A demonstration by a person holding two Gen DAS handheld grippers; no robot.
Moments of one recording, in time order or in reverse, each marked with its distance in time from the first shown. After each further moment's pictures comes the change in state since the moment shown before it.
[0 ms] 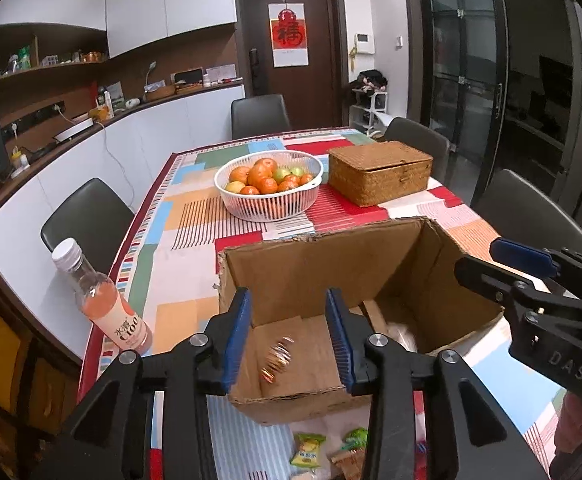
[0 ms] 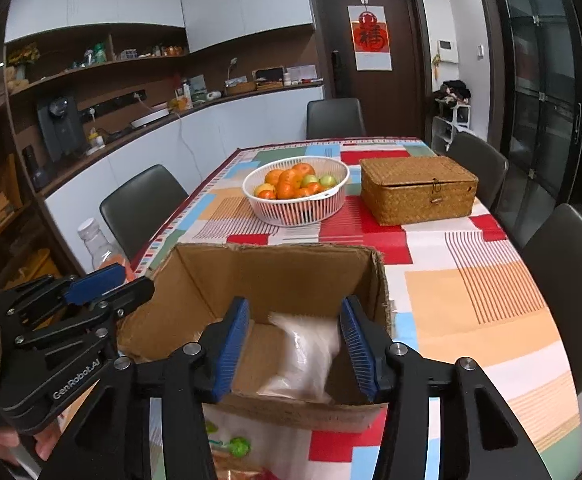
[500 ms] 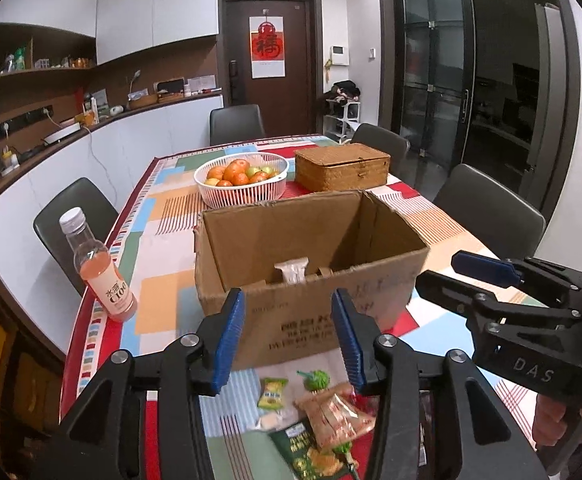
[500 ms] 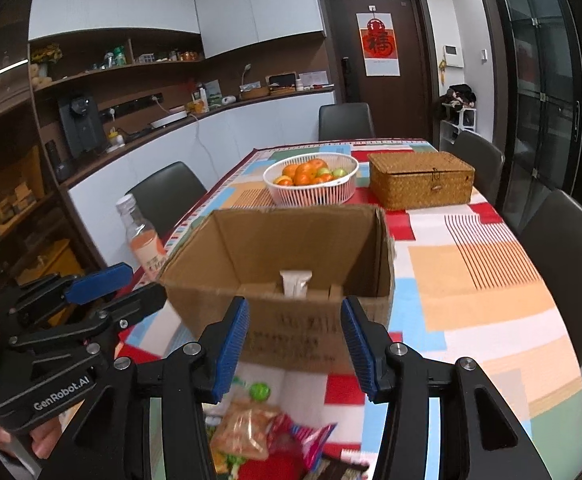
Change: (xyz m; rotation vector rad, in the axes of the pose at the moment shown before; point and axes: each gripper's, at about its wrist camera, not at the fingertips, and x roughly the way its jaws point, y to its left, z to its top) left arm -0.069 -0.019 -0.055 0.014 -0.043 -0.080; right arm -0.057 0.012 -0.055 0.001 -0.007 0.056
